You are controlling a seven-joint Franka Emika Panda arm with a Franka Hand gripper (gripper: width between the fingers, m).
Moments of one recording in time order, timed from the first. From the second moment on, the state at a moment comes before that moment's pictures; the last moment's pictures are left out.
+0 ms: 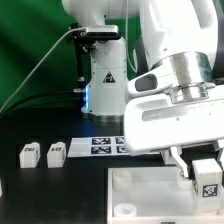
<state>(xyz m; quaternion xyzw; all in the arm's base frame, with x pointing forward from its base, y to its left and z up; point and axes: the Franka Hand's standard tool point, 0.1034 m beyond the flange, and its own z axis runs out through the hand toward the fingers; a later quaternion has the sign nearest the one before) 0.610 0.113 0.076 -0.95 -0.01 -0.30 0.05</state>
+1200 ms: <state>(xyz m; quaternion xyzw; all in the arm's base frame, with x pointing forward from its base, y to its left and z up) 0.603 0.114 0.069 -0.96 0.02 -0.28 0.04</state>
